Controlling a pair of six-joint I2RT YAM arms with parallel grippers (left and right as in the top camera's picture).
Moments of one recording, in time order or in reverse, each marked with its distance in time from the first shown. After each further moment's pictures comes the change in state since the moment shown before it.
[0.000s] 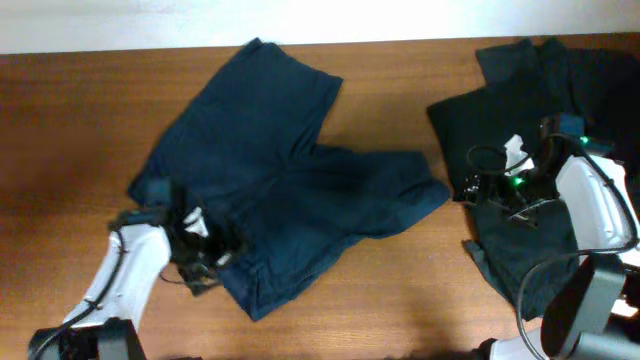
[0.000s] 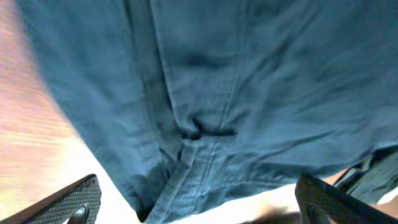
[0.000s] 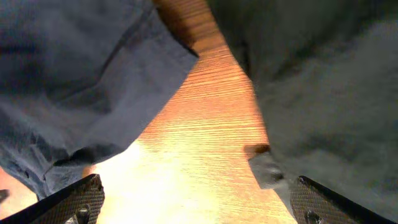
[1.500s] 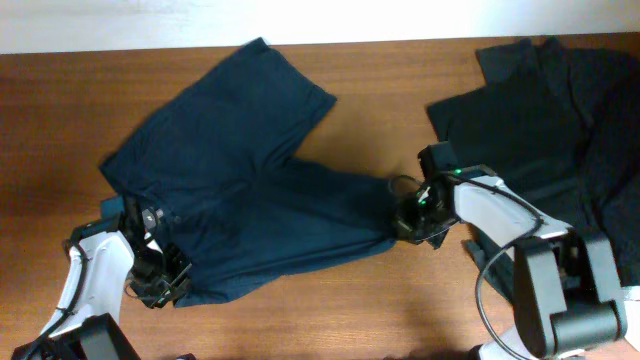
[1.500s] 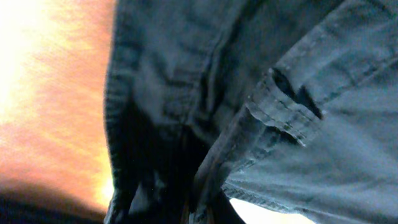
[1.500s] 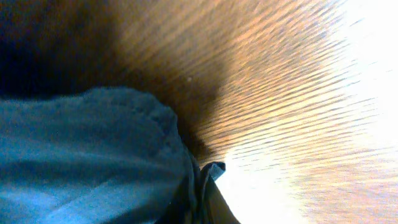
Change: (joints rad) left arm 0.274 0.000 0.006 -0.146 -0.288 0.063; right arm 0.454 0.069 -0.267 0.370 0.010 0.810
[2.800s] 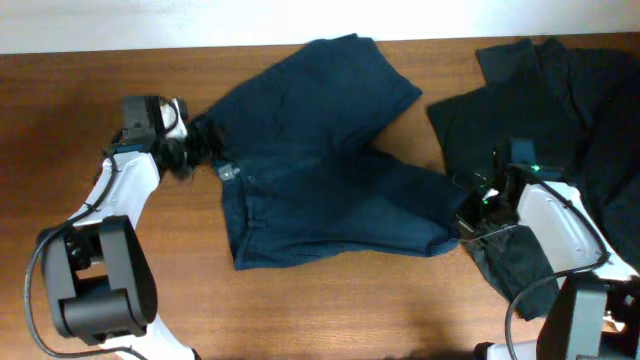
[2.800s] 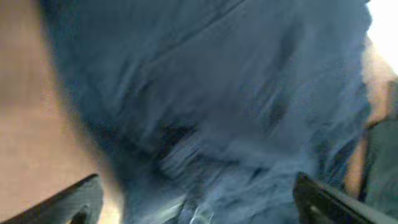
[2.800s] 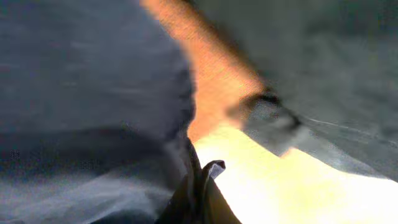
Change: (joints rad) left arm -0.209 0.423 0.459 0.611 0.275 0.052; right arm -0.284 -0.158 0.023 -0.212 0.187 -0.229
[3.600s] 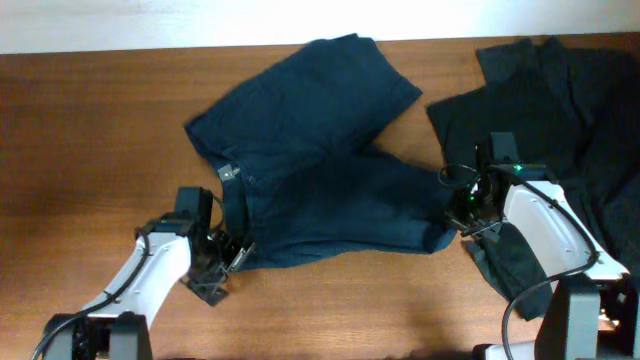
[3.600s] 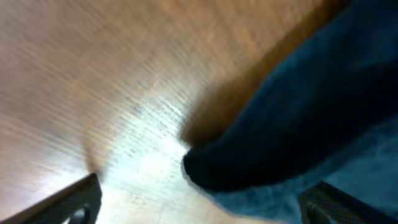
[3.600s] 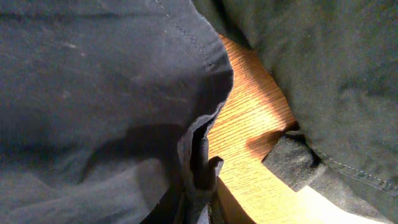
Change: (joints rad) left arm -0.194 -0.407 -0.575 -0.266 -0.167 -0.595; right arm 0.077 -0.002 0.000 0.081 0.097 -0.046
